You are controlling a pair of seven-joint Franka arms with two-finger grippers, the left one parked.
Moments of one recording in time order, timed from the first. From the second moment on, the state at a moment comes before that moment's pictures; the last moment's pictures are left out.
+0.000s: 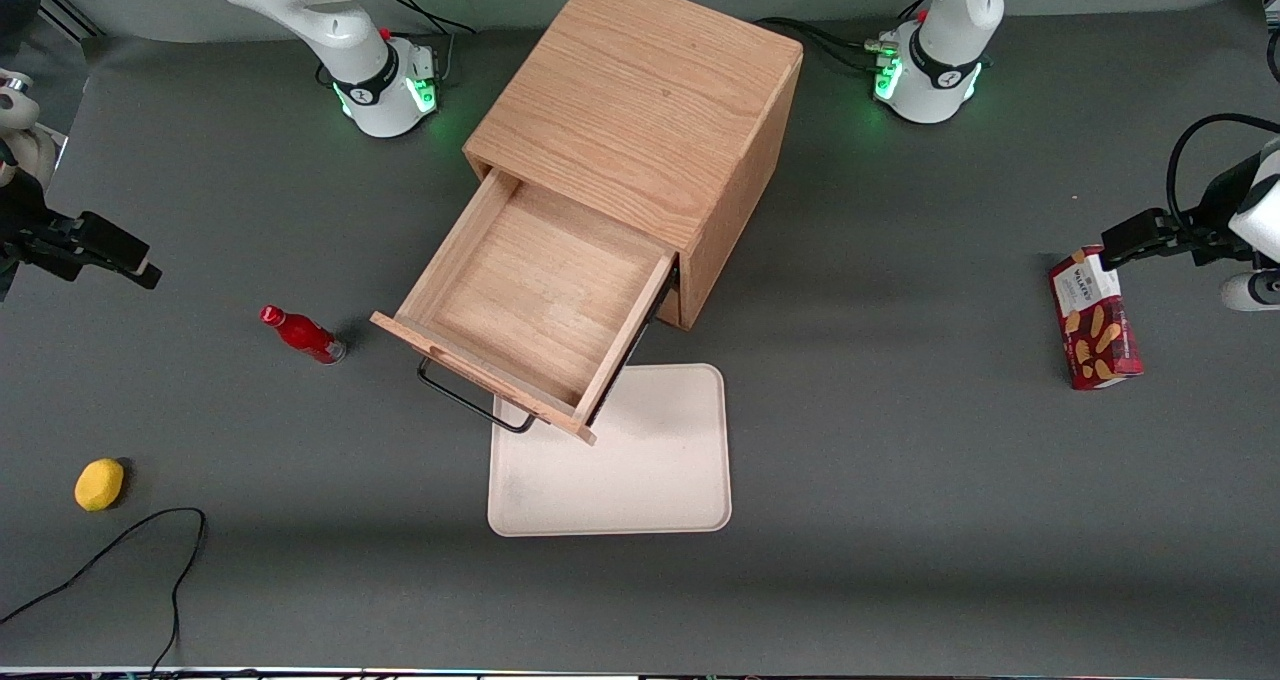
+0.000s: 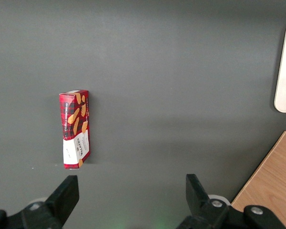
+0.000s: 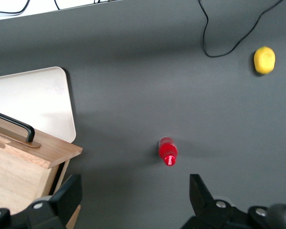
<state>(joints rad) 0.05 -0.01 -0.10 -1.58 0.03 1.67 0.09</state>
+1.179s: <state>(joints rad) 0.02 -0.01 -0.08 -1.58 0.03 1.68 -0.01</state>
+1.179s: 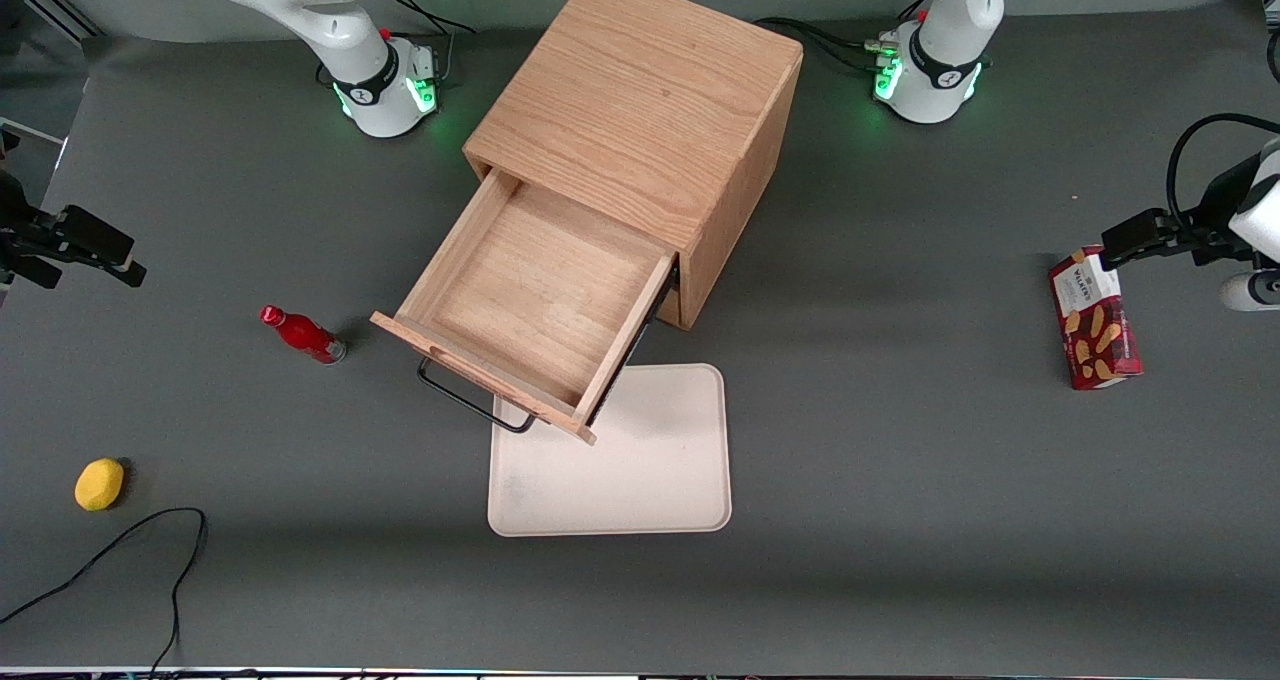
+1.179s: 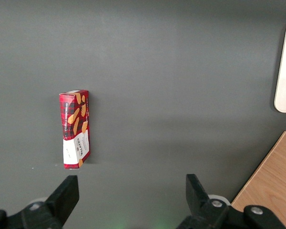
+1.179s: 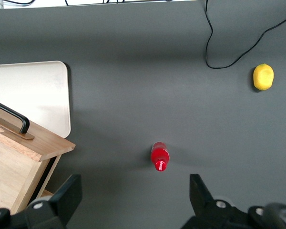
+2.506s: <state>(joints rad) 0.02 -0.01 -0.09 -1.58 -0.01 1.63 -0.07</state>
